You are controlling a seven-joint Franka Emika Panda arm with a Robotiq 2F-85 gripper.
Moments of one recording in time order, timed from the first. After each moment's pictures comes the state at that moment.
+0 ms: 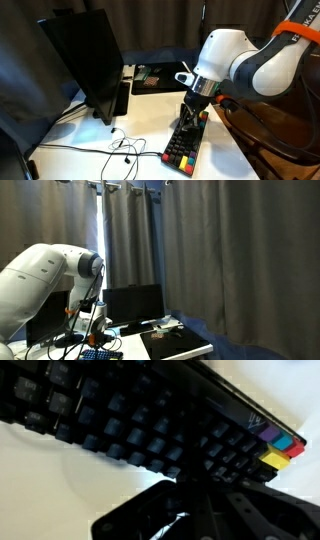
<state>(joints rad) 0.33 0.56 0.49 -2.23 -0.07 3.01 -0.38</state>
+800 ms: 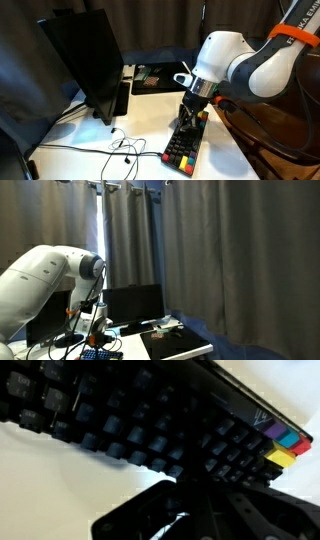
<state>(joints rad) 0.33 0.59 0.49 -2.21 -0.07 3.02 -0.38</state>
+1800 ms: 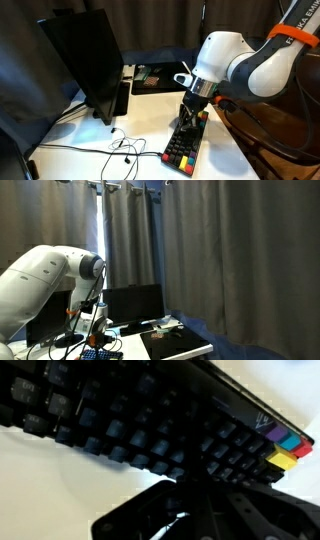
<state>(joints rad) 0.33 0.59 0.48 -2.21 -0.07 3.02 -0.38</state>
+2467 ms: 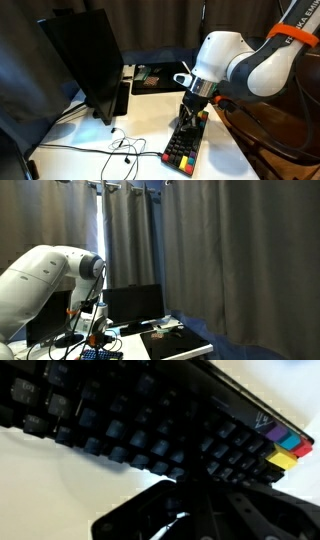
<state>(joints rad) 0.33 0.59 0.48 -2.21 -0.07 3.01 -0.37</state>
